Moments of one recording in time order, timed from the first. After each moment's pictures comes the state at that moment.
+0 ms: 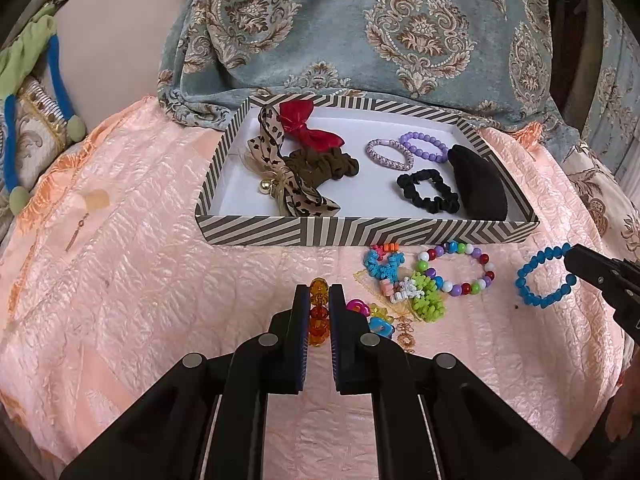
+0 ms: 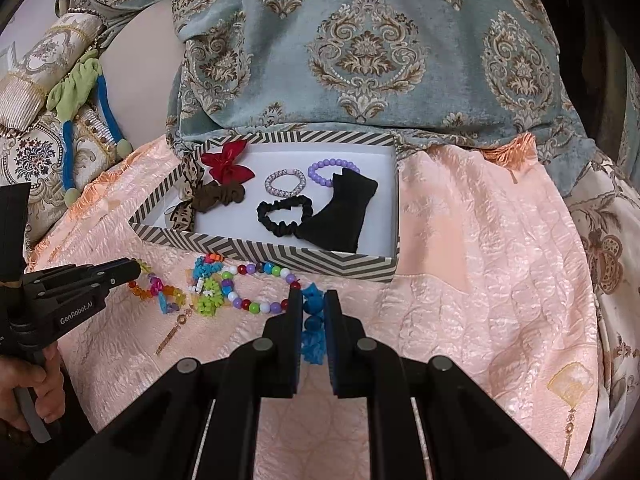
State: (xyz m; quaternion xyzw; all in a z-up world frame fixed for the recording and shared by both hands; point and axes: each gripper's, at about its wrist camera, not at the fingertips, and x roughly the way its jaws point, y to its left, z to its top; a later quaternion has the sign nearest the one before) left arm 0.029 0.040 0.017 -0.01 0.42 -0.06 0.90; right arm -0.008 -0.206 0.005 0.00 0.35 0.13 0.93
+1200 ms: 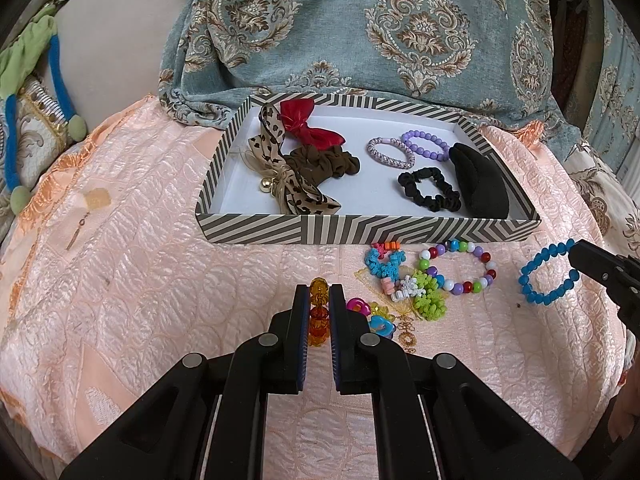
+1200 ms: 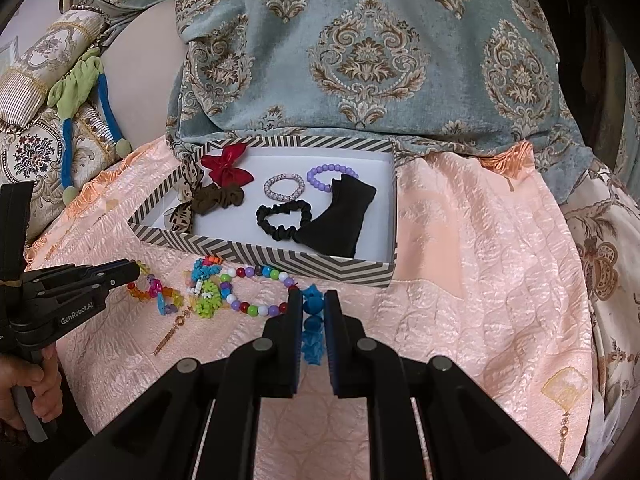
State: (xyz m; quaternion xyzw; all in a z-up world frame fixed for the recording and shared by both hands) left arm 0.029 0.041 0.016 -0.02 0.42 -0.06 0.90; right arm -0.010 -0.205 0.007 -0.01 0.35 0.13 0.93
